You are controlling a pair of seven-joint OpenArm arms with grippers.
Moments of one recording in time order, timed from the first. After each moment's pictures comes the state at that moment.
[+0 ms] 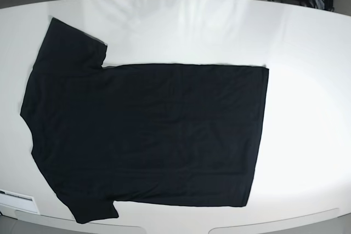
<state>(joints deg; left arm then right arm) 53.7 -30.5 18.1 90.7 -9.7 -10.2 32.2 -54.7 16.4 -15.9 84.8 7.9 16.9 -46.5</state>
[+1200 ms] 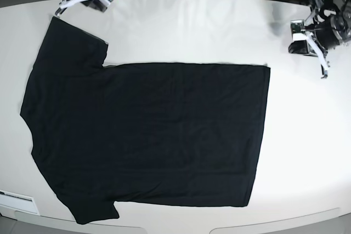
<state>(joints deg) 43.4 -71.8 -3.4 110.9 14.2 -27.9 -1.2 -50.3 31.1 -15.6 133.2 -19.1 7.9 -41.0</state>
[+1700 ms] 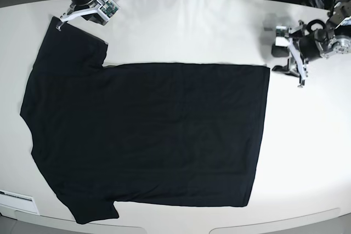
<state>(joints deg) 4.9 -69.5 41.4 98.9 24.8 -20.4 -5.0 -44.2 30.9 -15.6 129.1 -14.8 8.1 -40.7</state>
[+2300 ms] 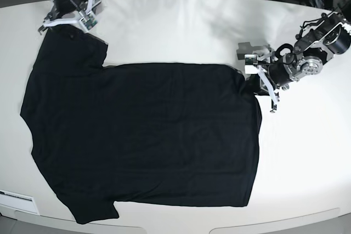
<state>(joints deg) -15.9 -56.9 61.9 90.5 21.9 -16.5 3.5 -41.4 30.9 -8.1 120.4 -12.0 5.4 -40.2</state>
